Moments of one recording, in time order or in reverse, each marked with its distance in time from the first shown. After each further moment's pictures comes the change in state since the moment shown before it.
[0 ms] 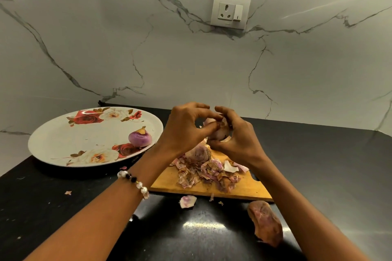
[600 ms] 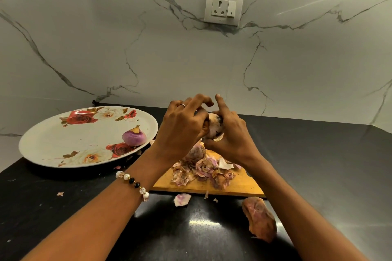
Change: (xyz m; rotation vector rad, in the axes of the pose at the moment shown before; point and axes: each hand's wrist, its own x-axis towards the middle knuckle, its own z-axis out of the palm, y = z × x) left_hand -0.004 0.003 0.009 0.506 0.052 0.296; right_hand -0.001 -0.001 0.004 -0.174 0.009 -0.001
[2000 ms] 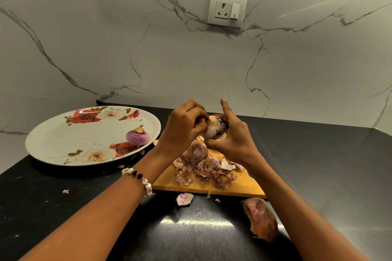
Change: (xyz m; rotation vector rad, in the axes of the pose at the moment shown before) left_hand -0.004 -0.013 0.015 -0.302 0.048 -0.163; right_hand 0.003 0.012 0.008 0.197 0.021 0.081
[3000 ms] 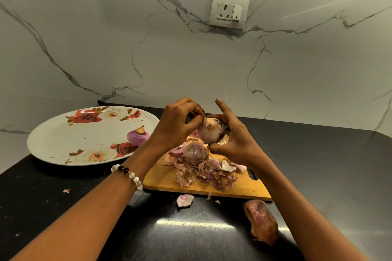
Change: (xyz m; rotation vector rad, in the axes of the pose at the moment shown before) left_hand 0.007 -0.006 -0.015 -0.089 -0.044 -0.138; right_hand 0.000 -0.003 -0.011 0.148 -0.189 -0.021
